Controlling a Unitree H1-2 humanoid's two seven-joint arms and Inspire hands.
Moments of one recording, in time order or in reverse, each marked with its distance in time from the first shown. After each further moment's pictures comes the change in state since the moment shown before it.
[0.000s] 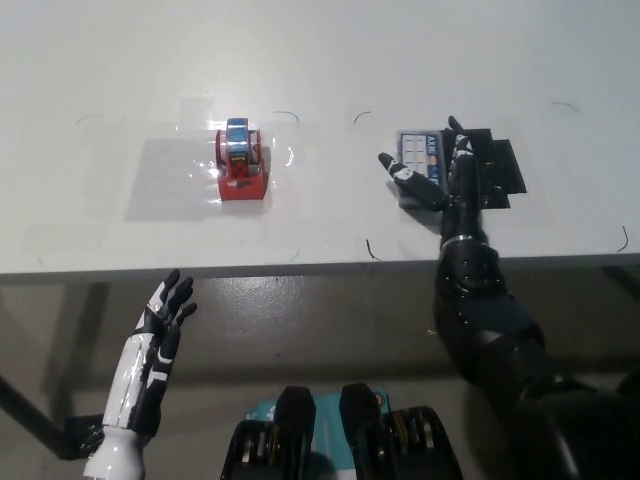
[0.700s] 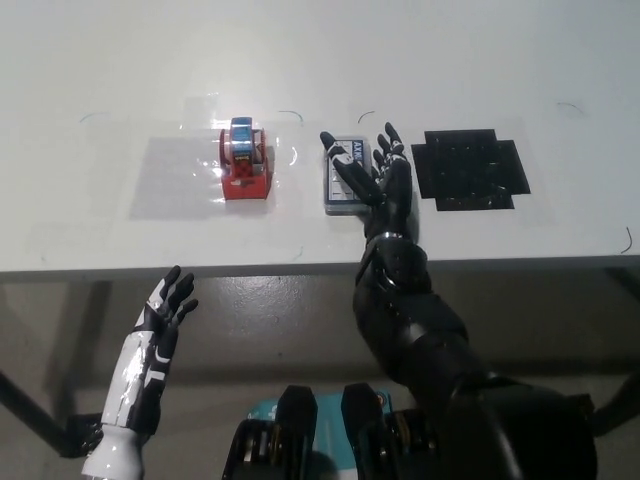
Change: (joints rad) left_arm 0.000 0.003 -0.001 -0.020 -0.008 0.000 -0.013; right_arm -0.076 0.143 -0.107 0.034 0.121 0.005 -0.032
